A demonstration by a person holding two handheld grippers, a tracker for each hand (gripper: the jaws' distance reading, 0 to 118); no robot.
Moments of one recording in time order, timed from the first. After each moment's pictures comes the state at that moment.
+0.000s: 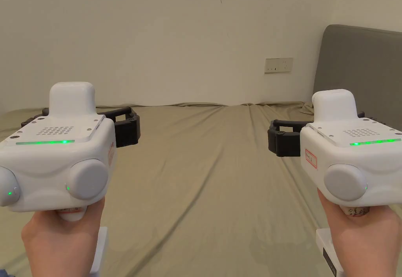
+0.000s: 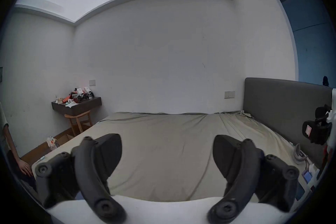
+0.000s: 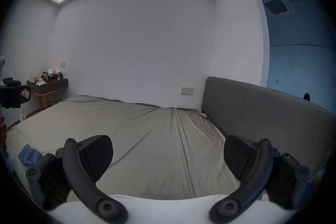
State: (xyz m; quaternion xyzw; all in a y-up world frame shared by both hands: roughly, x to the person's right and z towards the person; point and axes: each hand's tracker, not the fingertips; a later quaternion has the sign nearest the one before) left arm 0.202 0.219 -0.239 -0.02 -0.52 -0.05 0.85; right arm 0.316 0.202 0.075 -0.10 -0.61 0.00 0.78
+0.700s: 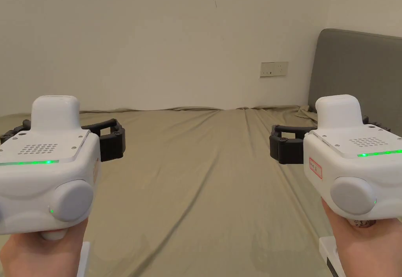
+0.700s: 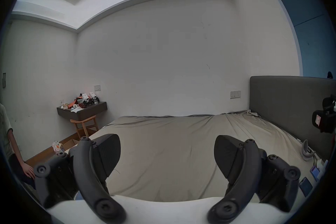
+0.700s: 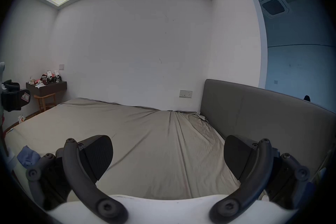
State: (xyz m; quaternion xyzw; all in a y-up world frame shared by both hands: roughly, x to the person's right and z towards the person) left arm 0.206 0.210 -0.246 -0.01 -0.50 -0.06 0.86; right arm 0.317 0.204 0.082 -0.09 -0.61 0.01 0.78
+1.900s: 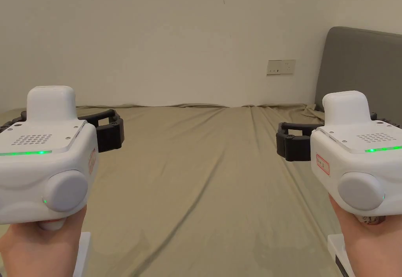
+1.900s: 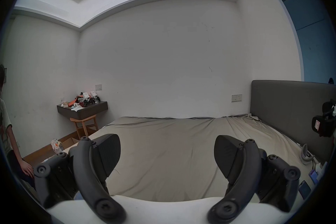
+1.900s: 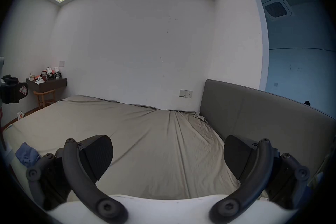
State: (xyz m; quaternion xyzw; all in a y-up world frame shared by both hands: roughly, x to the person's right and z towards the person) left arm 0.200 0.214 -0.261 -0.01 -0.50 -0.05 0.86; right arm 0.318 0.207 0.076 -0.11 -0.61 0.02 0.78
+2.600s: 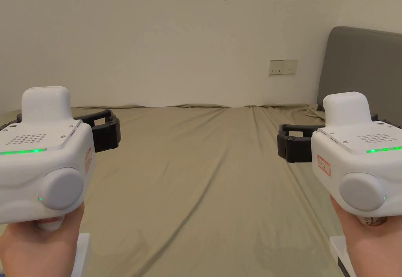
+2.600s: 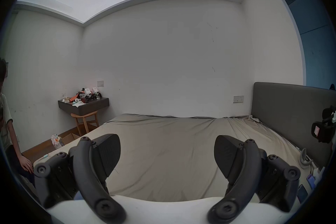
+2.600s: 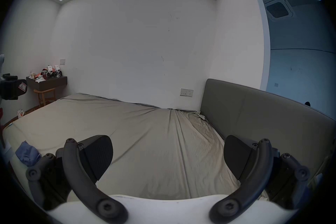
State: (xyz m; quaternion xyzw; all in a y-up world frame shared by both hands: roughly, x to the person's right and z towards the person) left arm 0.197 0.216 -0.270 -0.02 -0.50 -0.04 0.87; right arm 0.318 0.206 0.073 -0.11 -0.61 0.02 0.78
